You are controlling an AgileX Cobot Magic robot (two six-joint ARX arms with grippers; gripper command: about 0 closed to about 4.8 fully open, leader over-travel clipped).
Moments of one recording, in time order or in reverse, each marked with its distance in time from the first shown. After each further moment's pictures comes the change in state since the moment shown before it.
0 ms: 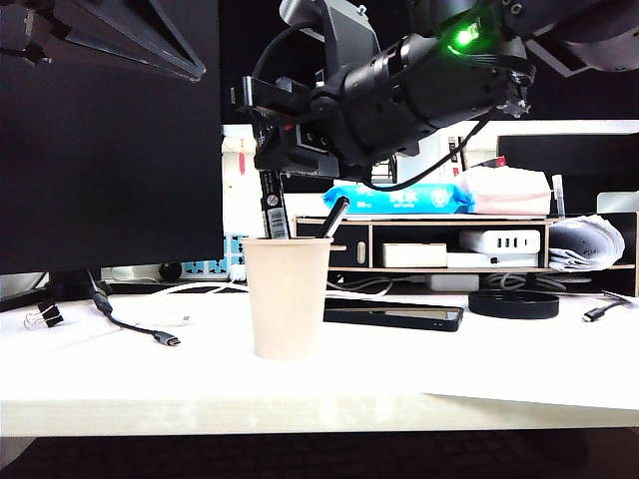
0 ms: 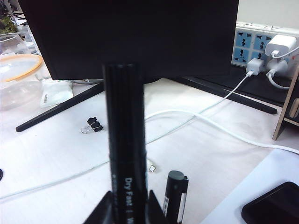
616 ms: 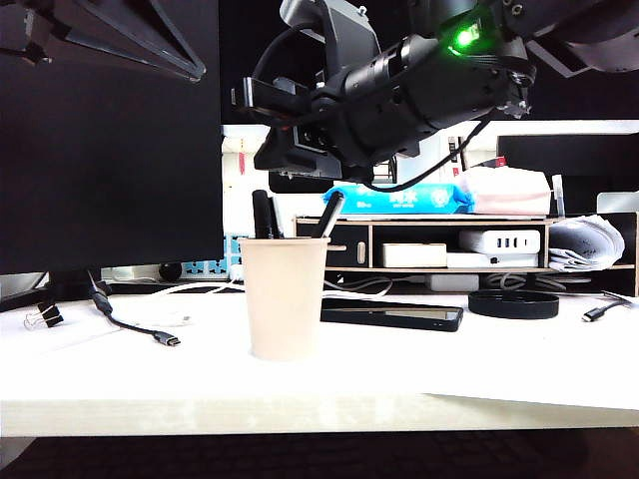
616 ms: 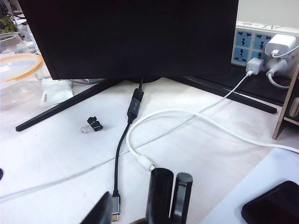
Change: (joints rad) left arm 0.000 0.000 0.000 0.000 0.000 0.000; right arm 0.000 0.000 -0.002 0.000 0.000 0.000
